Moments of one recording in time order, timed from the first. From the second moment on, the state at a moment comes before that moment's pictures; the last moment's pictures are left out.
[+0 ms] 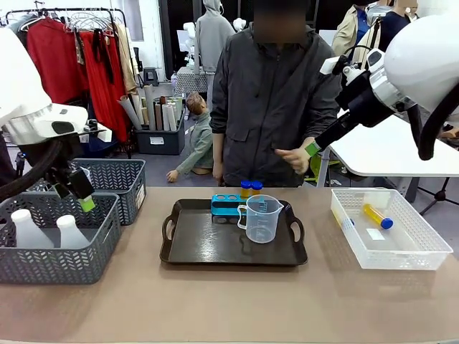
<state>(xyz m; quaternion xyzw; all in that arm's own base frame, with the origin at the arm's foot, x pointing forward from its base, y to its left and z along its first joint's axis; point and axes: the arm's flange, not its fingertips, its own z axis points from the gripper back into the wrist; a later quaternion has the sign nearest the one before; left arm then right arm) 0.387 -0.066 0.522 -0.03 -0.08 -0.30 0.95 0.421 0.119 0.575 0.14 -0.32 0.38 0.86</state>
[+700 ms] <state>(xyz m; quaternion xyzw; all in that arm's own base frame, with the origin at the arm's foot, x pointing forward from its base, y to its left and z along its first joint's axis) 0.434 0.066 0.499 -0.05 -0.07 -0.14 0.99 0.421 0.119 0.575 0.14 -0.32 0.38 0.86</state>
